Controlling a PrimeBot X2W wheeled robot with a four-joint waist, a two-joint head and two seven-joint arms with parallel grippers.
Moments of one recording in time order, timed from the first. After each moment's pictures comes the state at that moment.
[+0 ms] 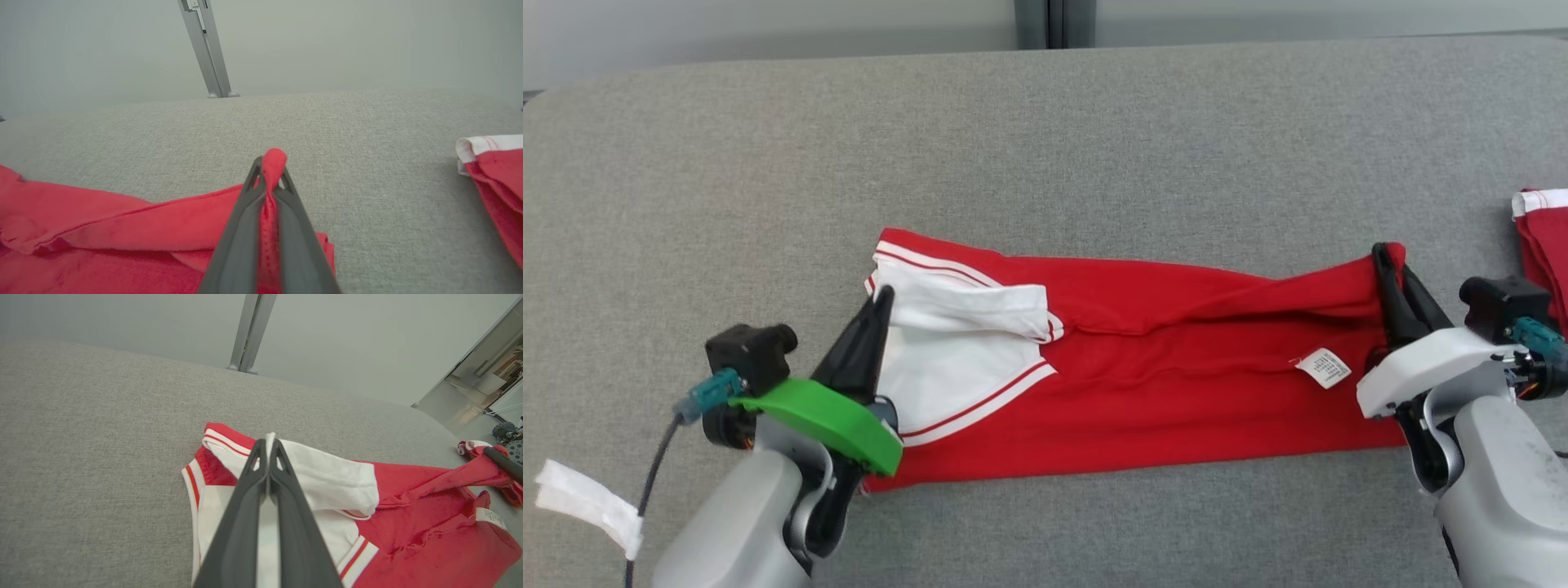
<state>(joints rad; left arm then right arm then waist) -0.47 0.34 -0.64 0.45 -0.89 -0.13 -0.26 -0.46 -0.20 0.03 0.58 0.32 0.13 -0.26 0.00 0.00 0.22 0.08</state>
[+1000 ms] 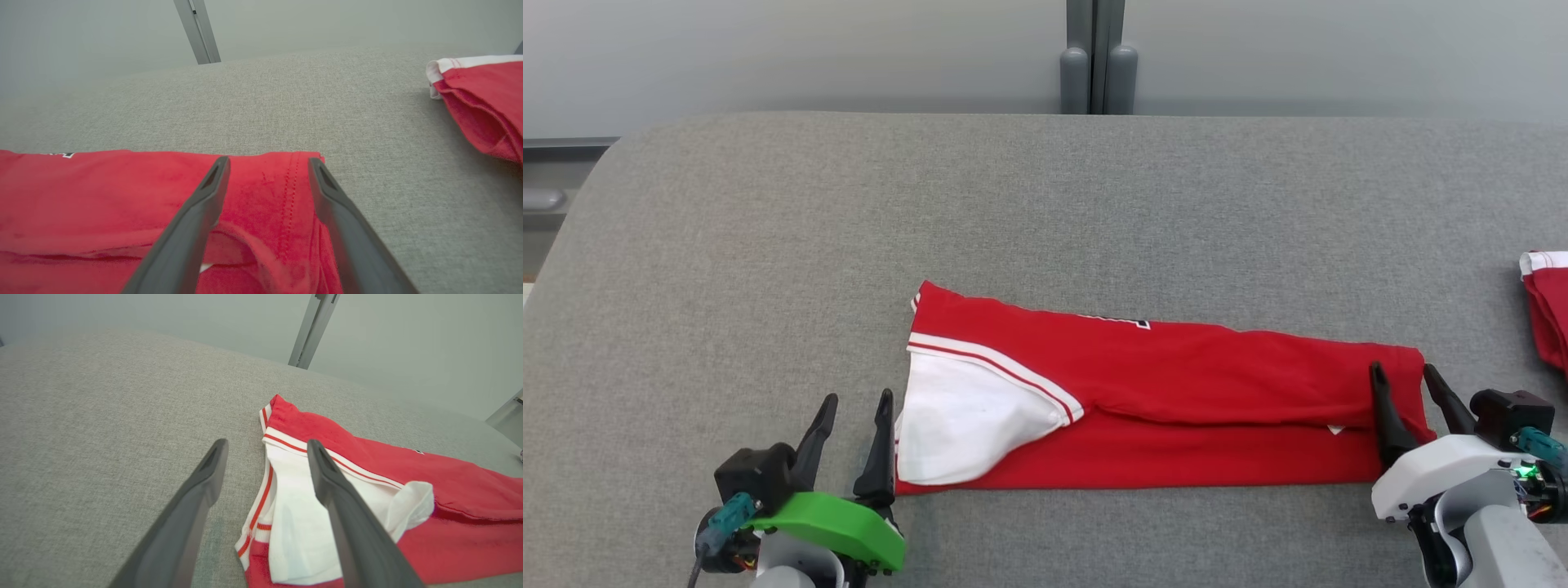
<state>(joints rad) -0.15 0.15 -0.30 0.42 -0.54 -0.11 -0.26 -0.25 -0.13 -0.09 0.60 0.26 0.13 -0.26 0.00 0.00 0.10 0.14</state>
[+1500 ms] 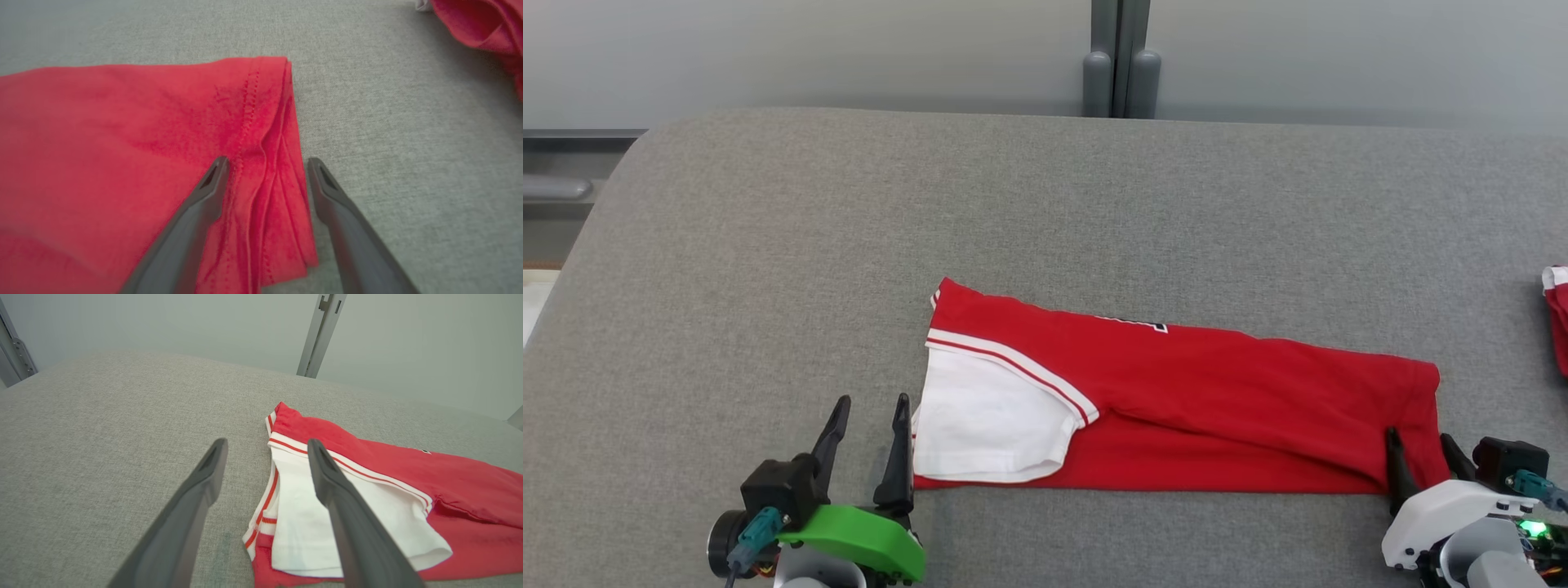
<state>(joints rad) -0.09 0.05 -0.20 0.36 -0.32 -0.12 -0.26 -0.26 -0.11 -0.20 0.83 0.16 0.13 -0.27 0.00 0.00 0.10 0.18</state>
